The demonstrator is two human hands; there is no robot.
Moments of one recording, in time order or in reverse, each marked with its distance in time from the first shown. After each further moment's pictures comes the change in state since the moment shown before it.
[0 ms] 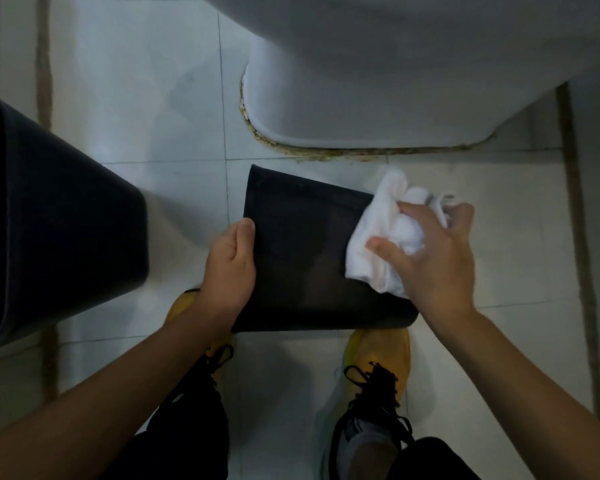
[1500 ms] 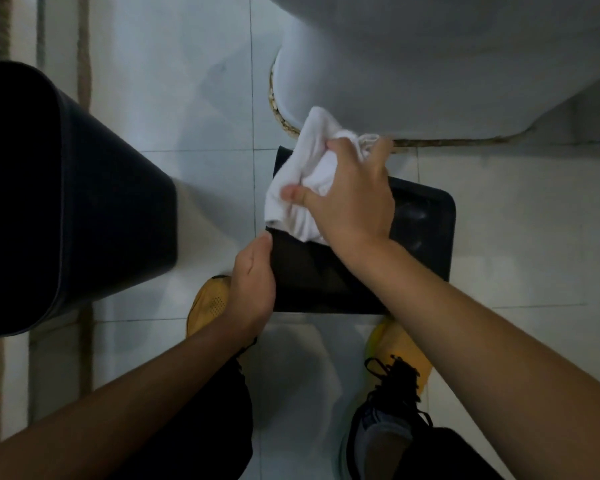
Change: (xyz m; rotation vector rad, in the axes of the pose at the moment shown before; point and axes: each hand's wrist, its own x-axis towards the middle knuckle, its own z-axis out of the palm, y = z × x) left_hand -0.023 -0.012 -0.001 -0.299 0.050 -0.165; right_hand 0.032 -0.131 0.057 0.056 -0.104 -0.045
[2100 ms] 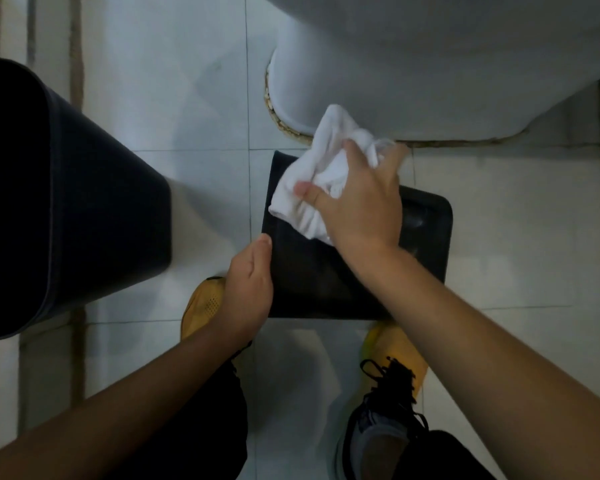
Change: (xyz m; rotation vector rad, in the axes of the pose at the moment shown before) left_hand -0.002 -0.002 -0.003 0.168 -0.042 0.095; right_hand -0.003 0.012 -0.009 -0.064 0.026 -0.005
